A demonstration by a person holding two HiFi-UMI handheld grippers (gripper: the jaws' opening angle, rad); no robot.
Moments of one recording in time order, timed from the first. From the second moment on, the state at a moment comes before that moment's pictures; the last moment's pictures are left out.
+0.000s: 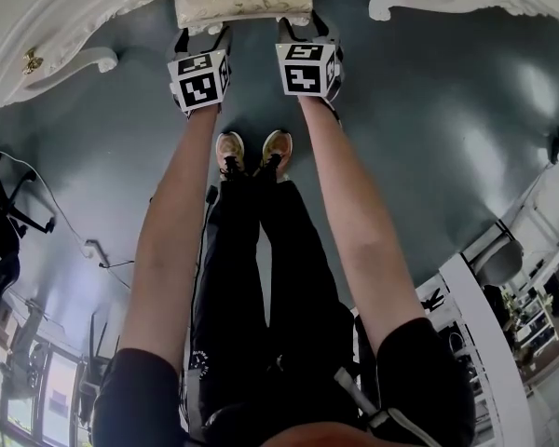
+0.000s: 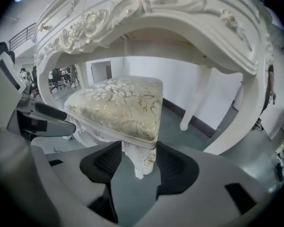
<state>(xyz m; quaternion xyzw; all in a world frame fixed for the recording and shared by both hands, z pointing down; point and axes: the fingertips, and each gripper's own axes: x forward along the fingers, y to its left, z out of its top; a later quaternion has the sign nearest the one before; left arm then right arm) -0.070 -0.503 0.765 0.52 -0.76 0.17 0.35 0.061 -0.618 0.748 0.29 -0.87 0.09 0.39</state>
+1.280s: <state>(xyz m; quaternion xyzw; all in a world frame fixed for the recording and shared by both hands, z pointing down) 0.040 -0.385 0.011 0.75 -0.66 0.05 -0.02 0.092 -0.413 0.000 0.20 -0.98 -0.06 0.06</state>
